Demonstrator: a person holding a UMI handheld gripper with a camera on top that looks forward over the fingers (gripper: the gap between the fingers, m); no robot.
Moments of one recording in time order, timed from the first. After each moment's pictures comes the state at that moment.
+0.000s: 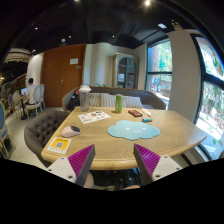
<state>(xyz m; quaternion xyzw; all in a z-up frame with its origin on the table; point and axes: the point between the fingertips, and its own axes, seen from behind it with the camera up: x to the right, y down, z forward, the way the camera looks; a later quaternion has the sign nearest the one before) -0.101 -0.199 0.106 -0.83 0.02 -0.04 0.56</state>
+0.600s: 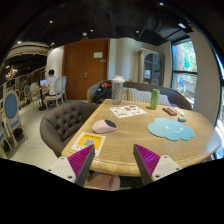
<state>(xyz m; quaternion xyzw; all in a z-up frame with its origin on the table) -0.244 -0.150 0.053 -0.84 -0.08 0.03 0.54</state>
